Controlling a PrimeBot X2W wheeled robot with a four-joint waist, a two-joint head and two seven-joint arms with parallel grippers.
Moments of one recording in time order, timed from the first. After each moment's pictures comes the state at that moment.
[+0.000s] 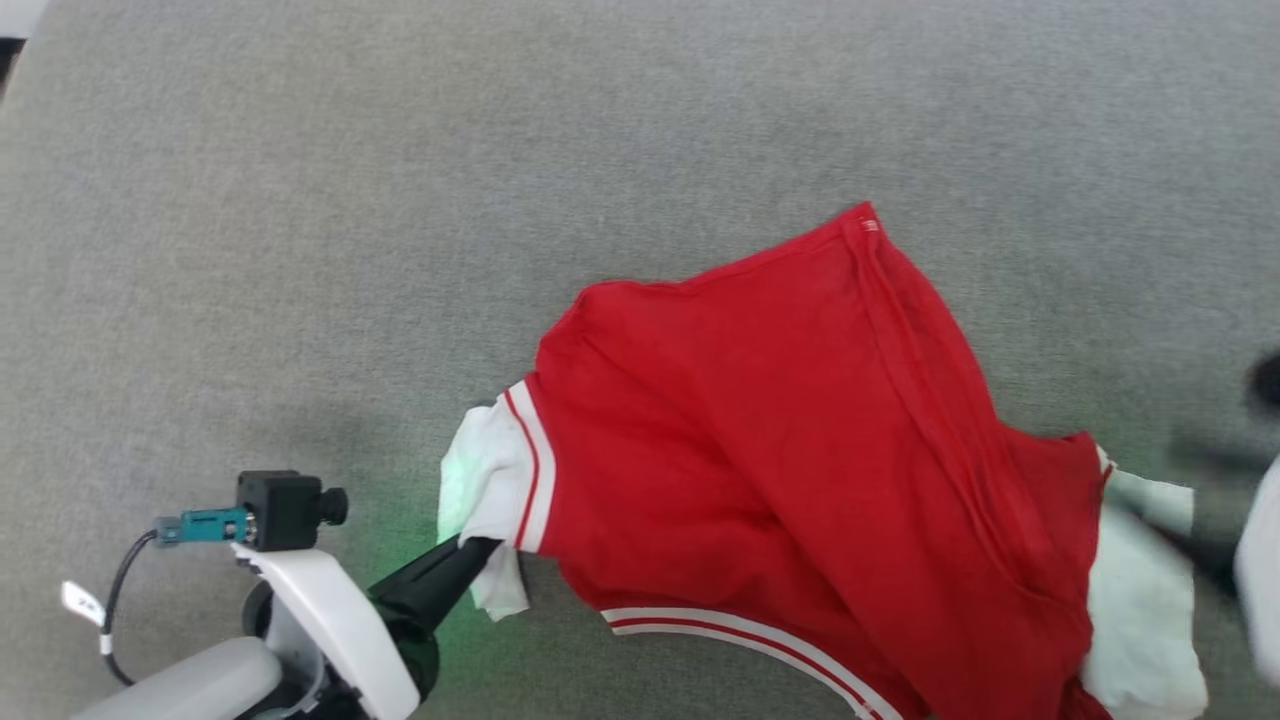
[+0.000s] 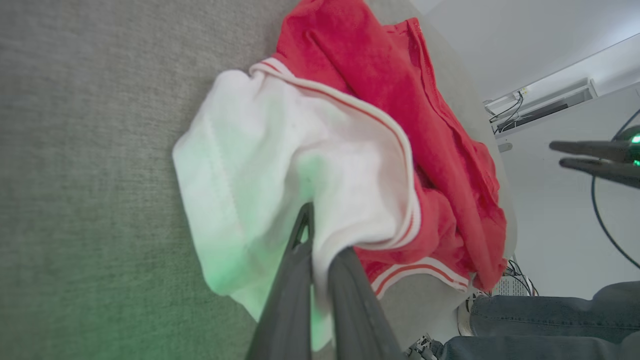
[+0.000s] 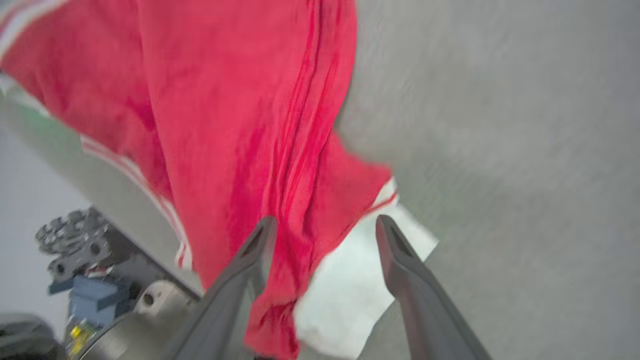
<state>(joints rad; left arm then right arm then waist) -0.57 0.84 -1.23 0.06 -1.53 -0.13 -0.25 -0.09 -0.55 -0.08 -0.62 0.73 0.13 1.31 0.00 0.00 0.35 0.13</state>
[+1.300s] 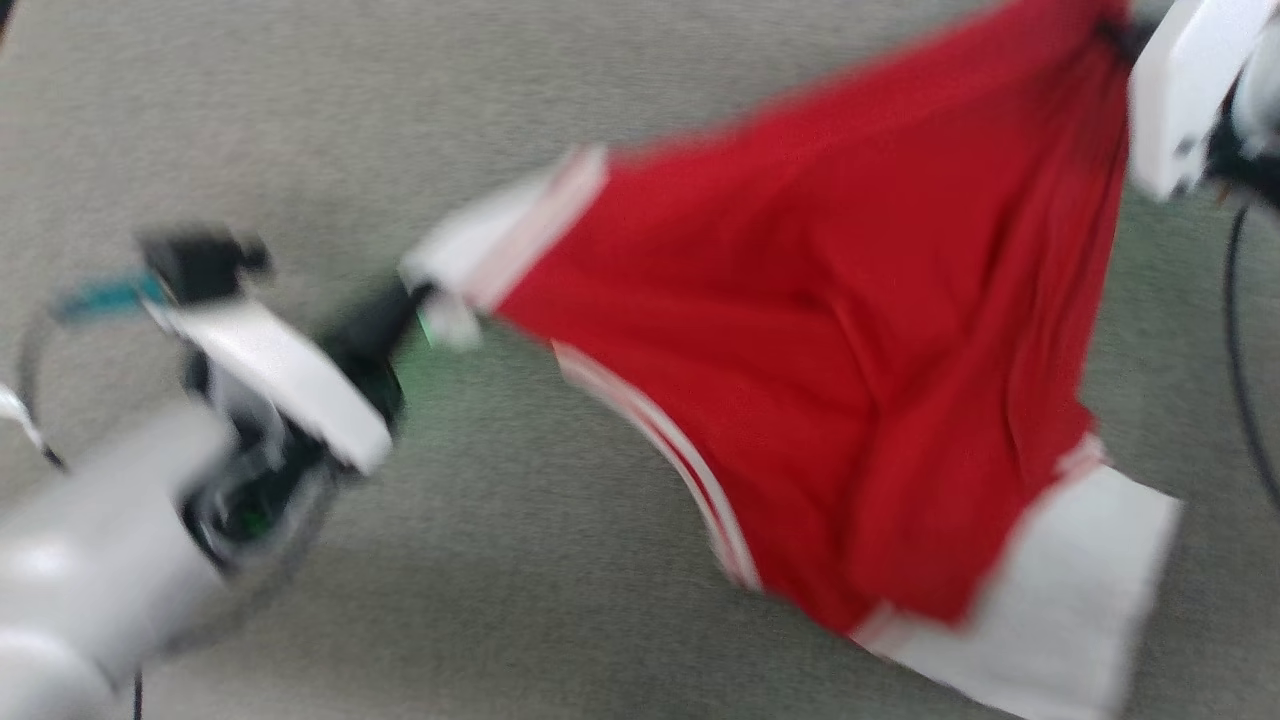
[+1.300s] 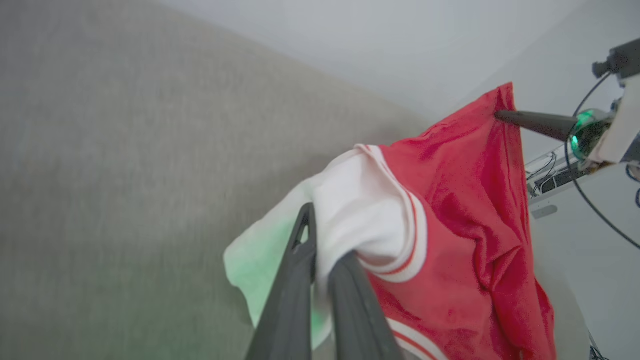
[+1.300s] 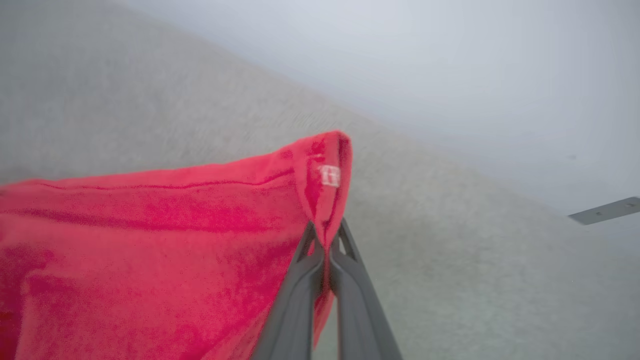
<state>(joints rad) -0.84 0.74 -1.11 0.27 -1.51 -0.13 -0.26 -1.01 -0.46 0.34 0.44 0.49 0.13 0.69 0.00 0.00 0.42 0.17</state>
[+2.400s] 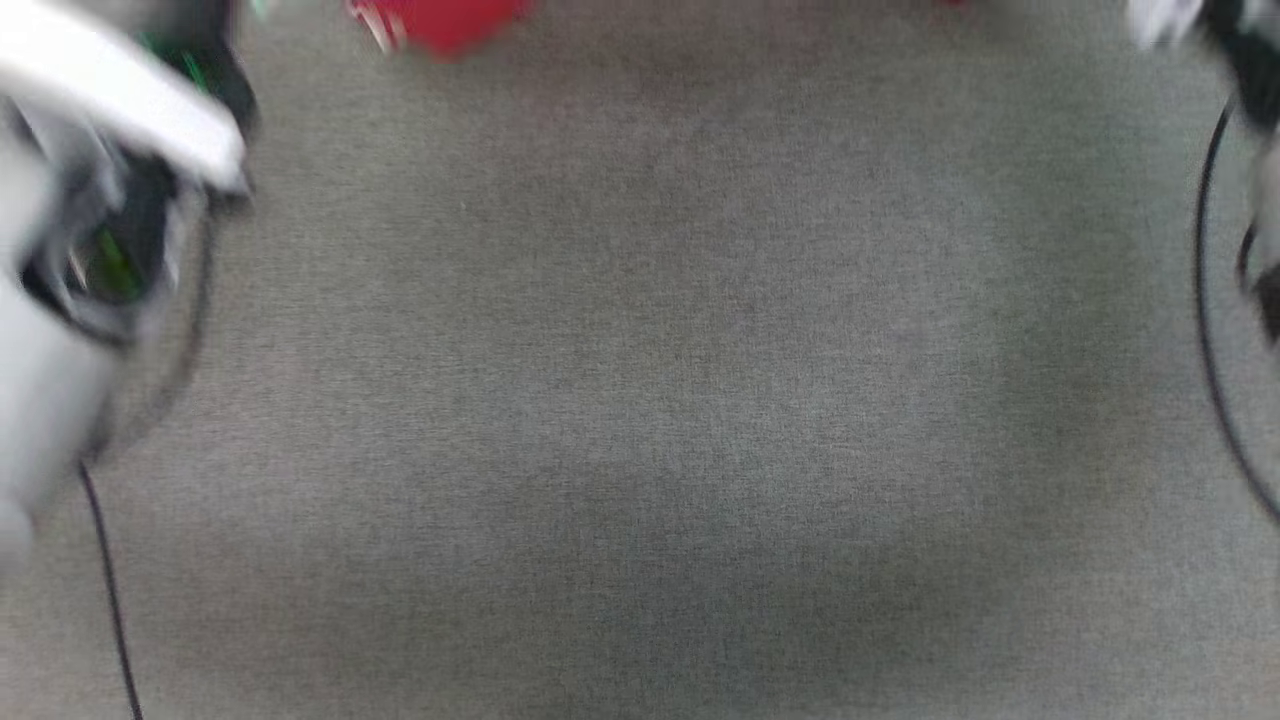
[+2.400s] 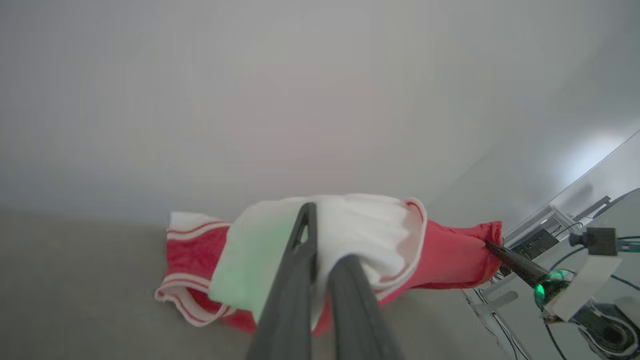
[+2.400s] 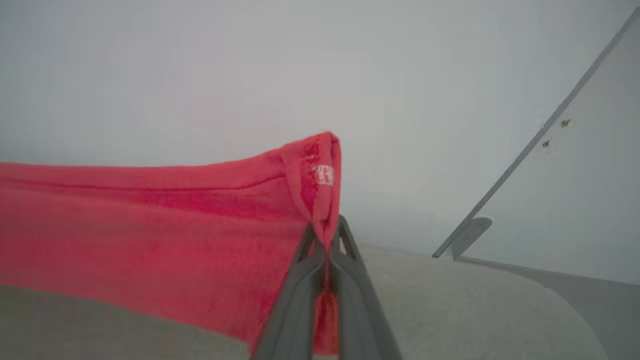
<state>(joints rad) -1.20 0.70 -0.92 0.47 -1.60 -0.13 -0.23 -1.27 -0.25 0.07 0.85 0.18 0.13 0.21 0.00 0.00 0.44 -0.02</state>
